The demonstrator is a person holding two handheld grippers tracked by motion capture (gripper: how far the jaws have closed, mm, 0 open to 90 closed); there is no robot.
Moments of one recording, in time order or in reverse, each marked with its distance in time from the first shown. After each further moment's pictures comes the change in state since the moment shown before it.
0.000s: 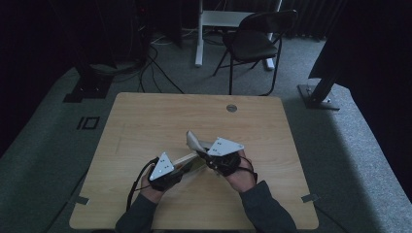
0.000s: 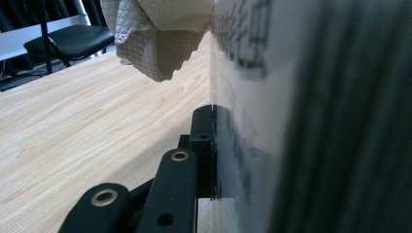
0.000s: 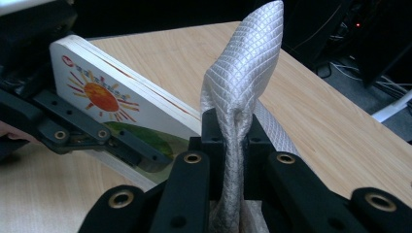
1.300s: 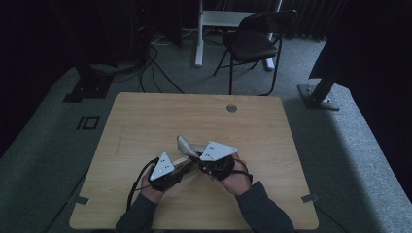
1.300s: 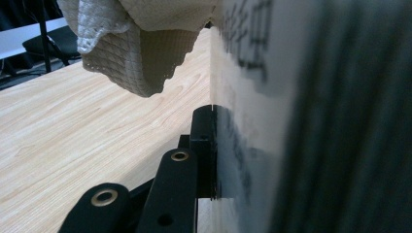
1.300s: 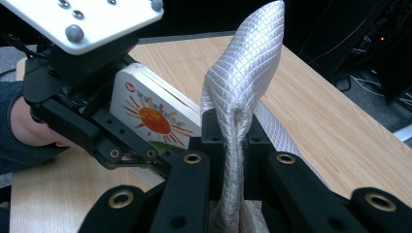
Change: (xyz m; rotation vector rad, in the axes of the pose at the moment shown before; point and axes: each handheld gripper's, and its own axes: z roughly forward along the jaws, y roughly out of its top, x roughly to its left) left arm 0.000 -0.001 0.001 0.003 -0.002 -0.003; right arm 0.019 0.013 0.001 -0.017 0.069 -0.055
